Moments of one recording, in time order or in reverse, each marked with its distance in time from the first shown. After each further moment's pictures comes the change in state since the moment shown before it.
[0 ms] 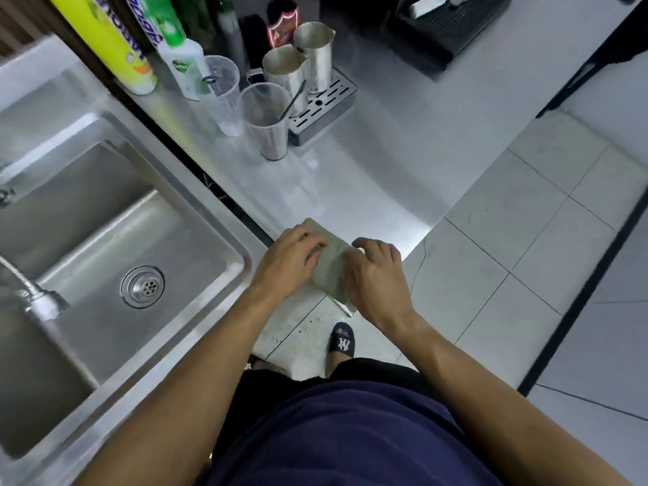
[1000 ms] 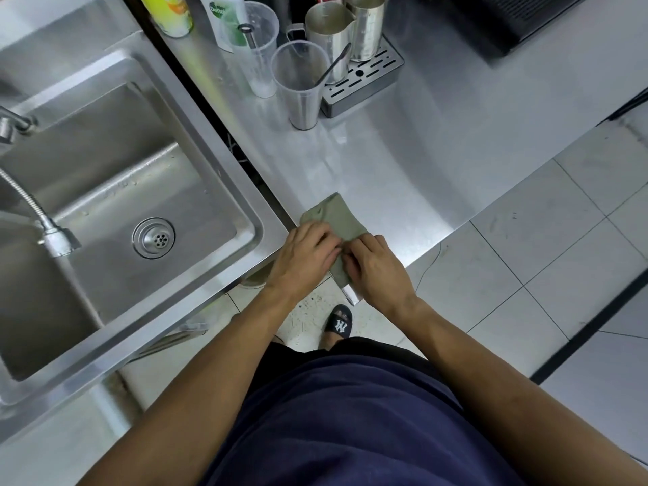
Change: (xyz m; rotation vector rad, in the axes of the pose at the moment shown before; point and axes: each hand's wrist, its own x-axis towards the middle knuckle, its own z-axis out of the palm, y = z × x) left_hand -0.029 0.006 0.041 0.134 0.268 0.087; right_hand 0.015 0.022 0.035 0.131 -0.088 -0.197
